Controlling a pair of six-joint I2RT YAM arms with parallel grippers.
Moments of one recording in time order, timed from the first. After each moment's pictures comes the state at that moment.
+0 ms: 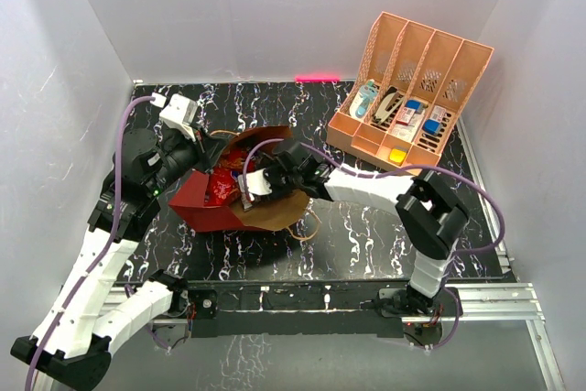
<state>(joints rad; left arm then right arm) -0.40 0.84 1.09 -0.42 0.23 -0.17 0.86 1.76 1.20 -0.12 -0.23 -1.08</state>
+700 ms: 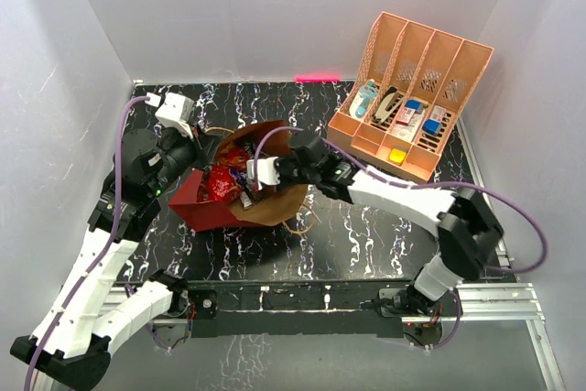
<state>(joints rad) -0.41 0.84 1.09 -0.42 0.14 -0.18 0.85 1.63 1.16 -0.12 -0.18 -1.00</state>
